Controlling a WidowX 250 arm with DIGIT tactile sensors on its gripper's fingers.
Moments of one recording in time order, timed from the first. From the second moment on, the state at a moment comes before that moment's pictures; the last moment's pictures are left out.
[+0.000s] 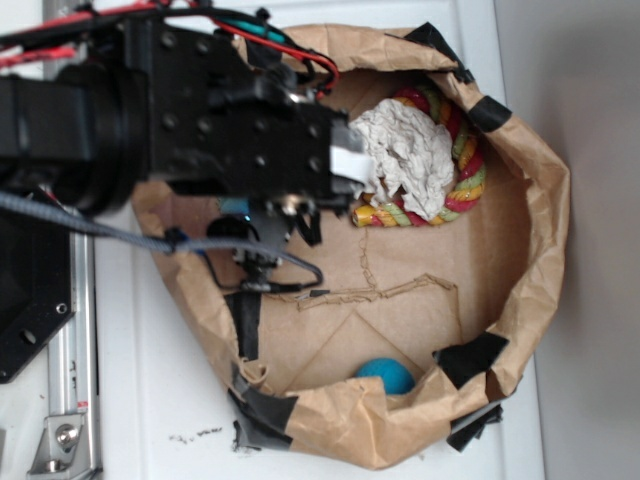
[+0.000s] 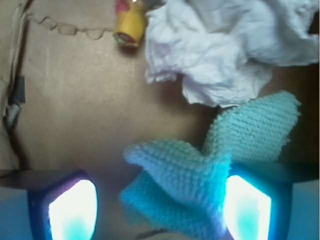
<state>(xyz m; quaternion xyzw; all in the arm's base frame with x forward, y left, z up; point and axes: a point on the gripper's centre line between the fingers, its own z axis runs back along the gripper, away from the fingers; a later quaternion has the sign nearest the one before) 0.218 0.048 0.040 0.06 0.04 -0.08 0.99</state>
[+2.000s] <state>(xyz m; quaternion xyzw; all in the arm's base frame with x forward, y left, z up) 0.225 0.040 0.158 -0.01 -0.04 -0.01 1.00</state>
